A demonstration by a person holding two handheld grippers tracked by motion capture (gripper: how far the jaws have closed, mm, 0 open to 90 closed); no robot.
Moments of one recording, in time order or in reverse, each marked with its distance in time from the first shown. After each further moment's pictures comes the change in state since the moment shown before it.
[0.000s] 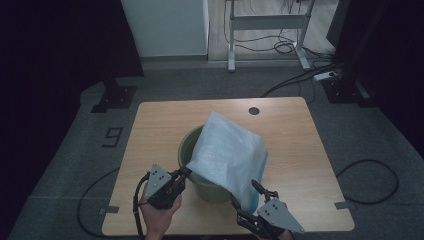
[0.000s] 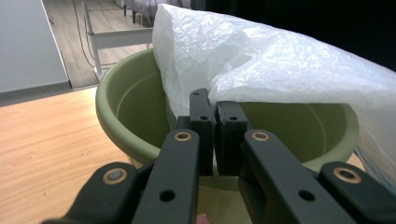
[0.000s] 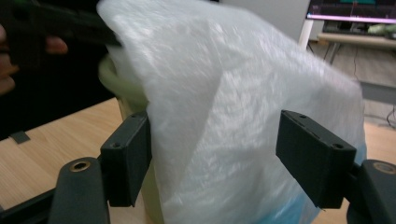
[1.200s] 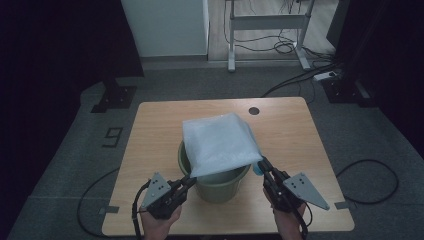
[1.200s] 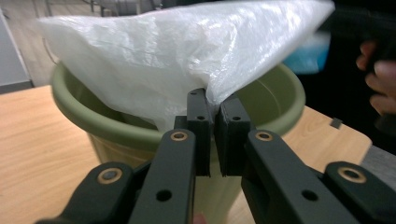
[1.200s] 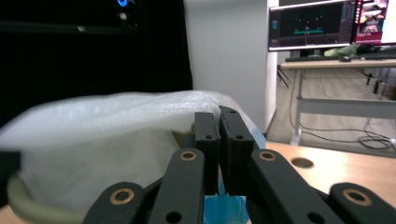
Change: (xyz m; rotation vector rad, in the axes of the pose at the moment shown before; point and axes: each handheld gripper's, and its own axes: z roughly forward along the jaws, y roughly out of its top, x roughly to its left) left arm -0.008 -0.016 -0.012 0.003 -0.138 0.012; right arm -0.056 0.036 0.013 -0.180 -0.091 0.132
